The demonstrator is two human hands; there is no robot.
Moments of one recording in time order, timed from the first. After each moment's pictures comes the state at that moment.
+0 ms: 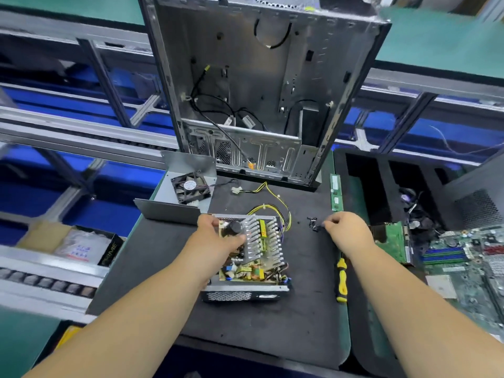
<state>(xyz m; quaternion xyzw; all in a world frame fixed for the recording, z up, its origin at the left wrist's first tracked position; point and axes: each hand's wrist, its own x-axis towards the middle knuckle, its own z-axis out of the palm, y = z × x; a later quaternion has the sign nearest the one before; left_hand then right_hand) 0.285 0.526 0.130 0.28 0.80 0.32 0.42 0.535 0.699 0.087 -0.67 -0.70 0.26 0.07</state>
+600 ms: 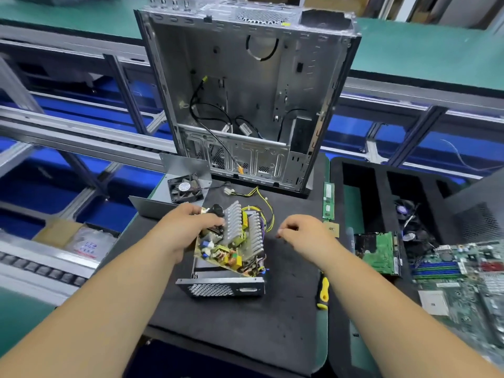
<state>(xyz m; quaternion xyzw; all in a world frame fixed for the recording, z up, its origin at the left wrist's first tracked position) 0.280 0.538 0.158 0.21 0.77 0.41 0.45 0.505 0.661 0.129 -0.50 -0.77 0.39 0.07</state>
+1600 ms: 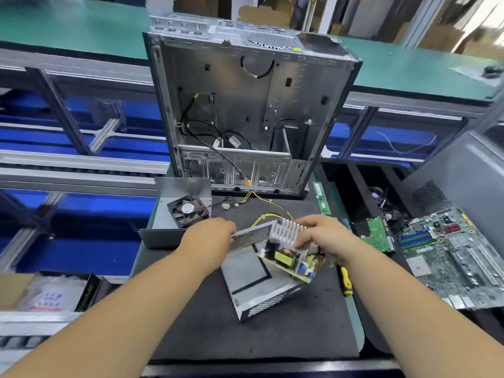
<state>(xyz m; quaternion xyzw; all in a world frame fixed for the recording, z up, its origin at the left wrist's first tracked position) 0.218 0.562 0.128 0.72 0.69 0.01 0.08 0.472 0.630 0.162 -0.63 -0.60 0.49 0.10</state>
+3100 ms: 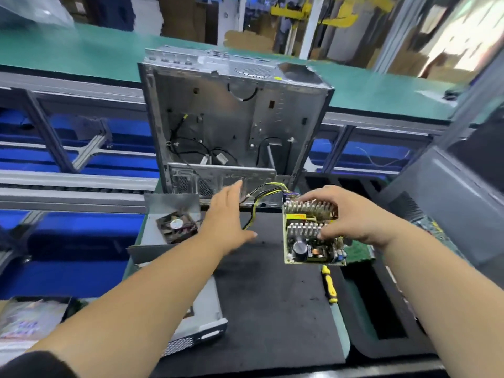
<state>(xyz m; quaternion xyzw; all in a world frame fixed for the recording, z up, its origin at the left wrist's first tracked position) 0.251 0.614 0.152 0.67 0.68 0.24 0.18 0.511 0.631 0.270 -0.50 -0.82 0.28 0.08</state>
